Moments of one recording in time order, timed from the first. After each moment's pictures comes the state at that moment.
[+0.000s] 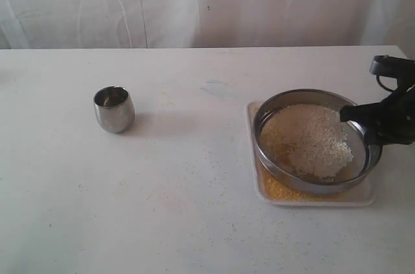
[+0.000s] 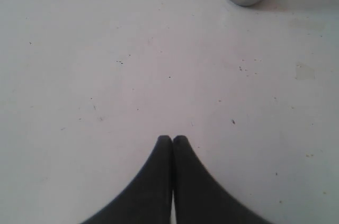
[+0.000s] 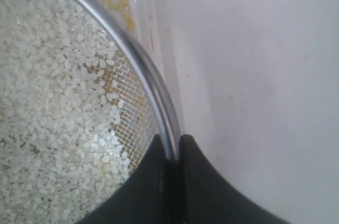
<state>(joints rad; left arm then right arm) 0.05 0.00 0.02 -0.05 0.52 -0.01 -0.07 1.74 -0.98 0.25 0.48 -0.13</state>
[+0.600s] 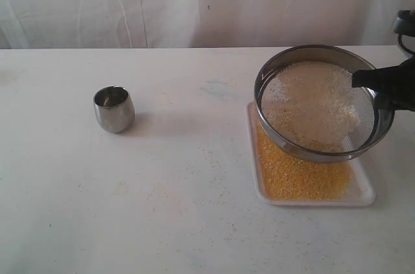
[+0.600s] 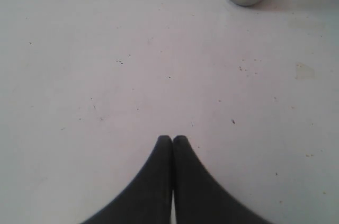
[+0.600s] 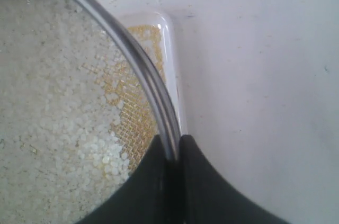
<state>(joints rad) 0.05 0.00 0.02 -0.05 0.52 -0.01 -0.07 1.54 -0.97 0.27 0.48 -0.14</state>
